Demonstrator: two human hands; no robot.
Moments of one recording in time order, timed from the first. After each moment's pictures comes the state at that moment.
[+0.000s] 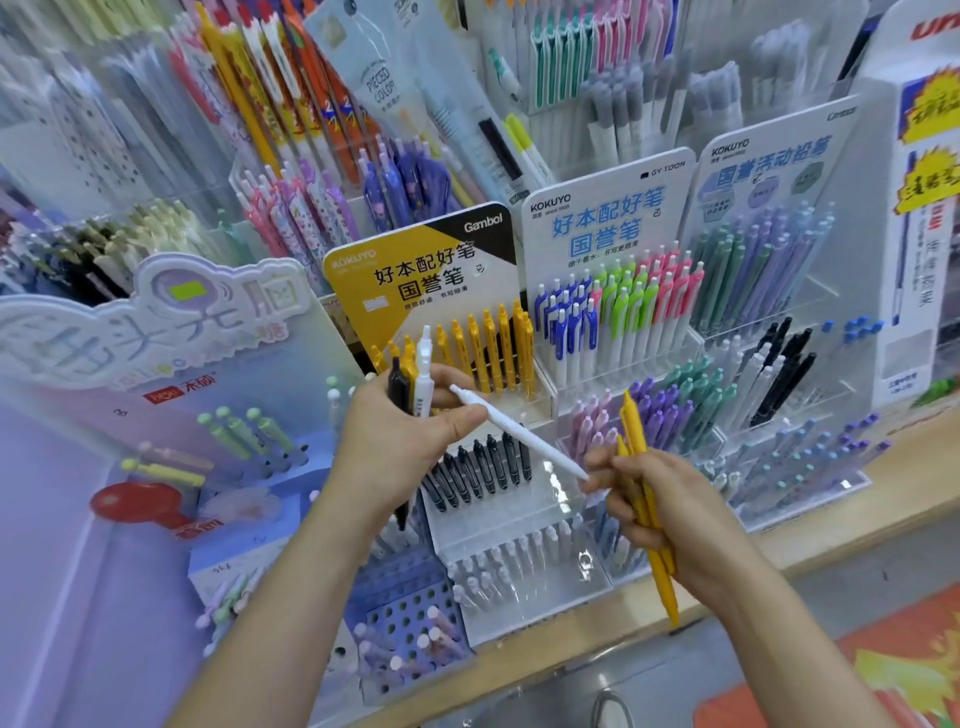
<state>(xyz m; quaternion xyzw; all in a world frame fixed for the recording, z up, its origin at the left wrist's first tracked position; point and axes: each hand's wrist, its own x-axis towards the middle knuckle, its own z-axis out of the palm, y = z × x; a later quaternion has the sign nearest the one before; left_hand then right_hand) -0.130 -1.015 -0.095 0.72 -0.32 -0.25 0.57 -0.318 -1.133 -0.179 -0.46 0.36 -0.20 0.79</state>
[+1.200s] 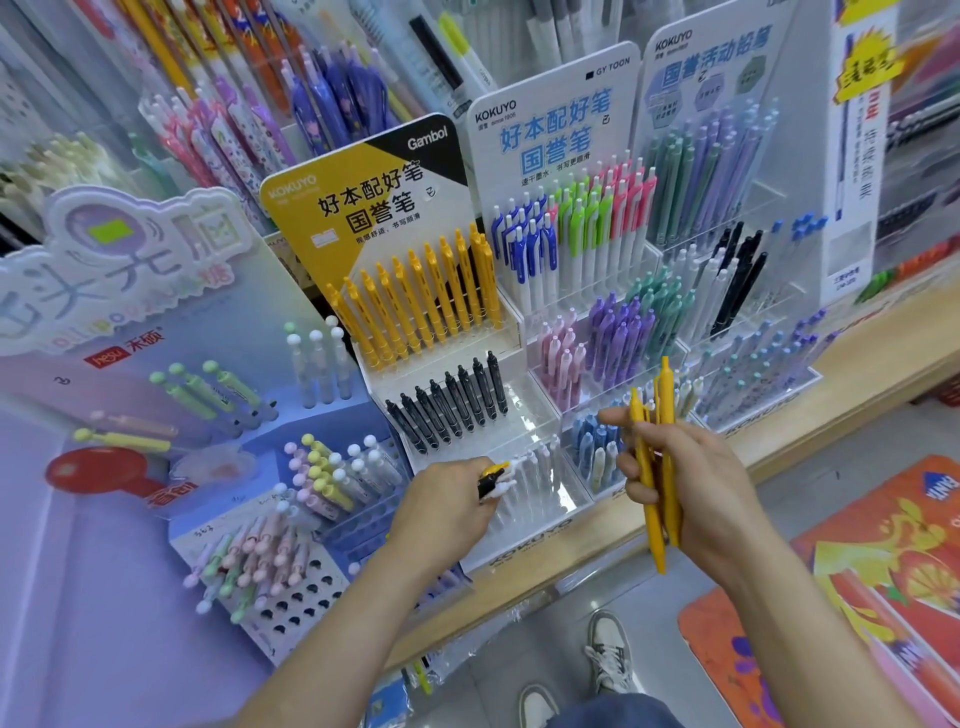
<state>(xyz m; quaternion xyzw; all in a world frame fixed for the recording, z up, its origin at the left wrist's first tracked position) -0.157 -0.981 -0.242 0.81 -0.55 -0.16 0.11 -0.360 -1.088 -0.197 -0.38 0.39 -0.31 0.78</state>
